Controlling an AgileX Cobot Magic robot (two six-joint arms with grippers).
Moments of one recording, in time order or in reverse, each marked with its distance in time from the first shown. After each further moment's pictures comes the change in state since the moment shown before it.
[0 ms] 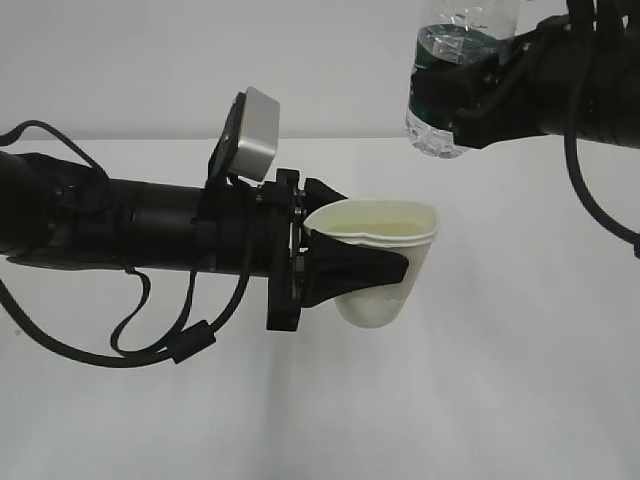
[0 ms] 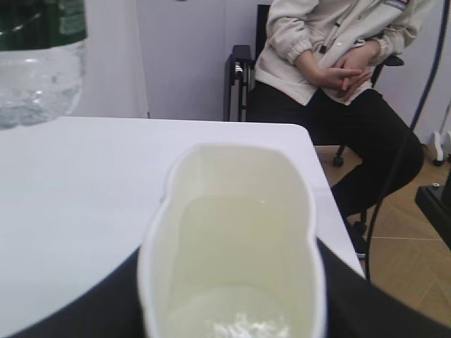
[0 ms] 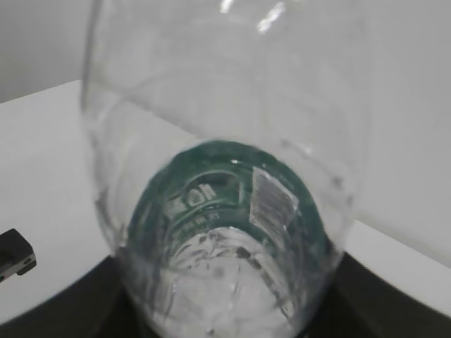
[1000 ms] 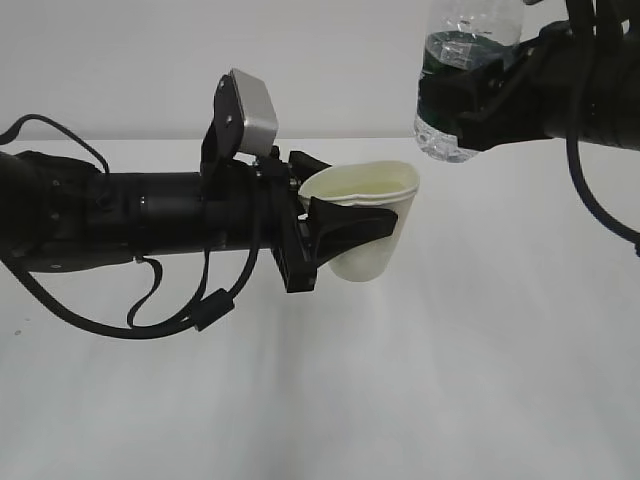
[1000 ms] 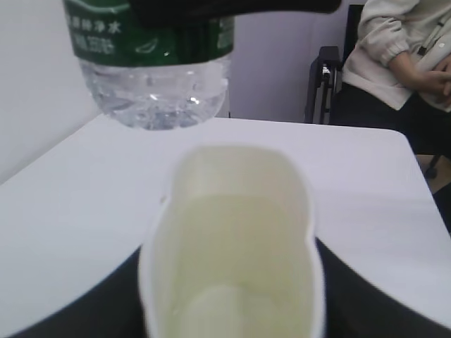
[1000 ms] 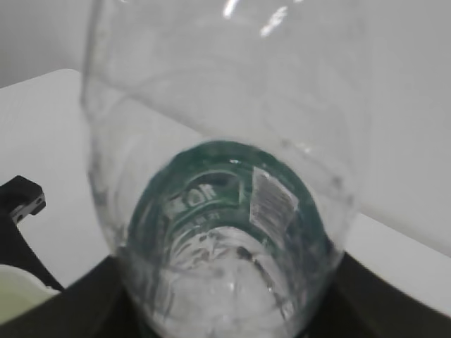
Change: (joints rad) left arm 0.000 0.000 0.000 -0.205 0.109 0.126; right arm 0.000 0.000 0.000 0.007 0.045 0.002
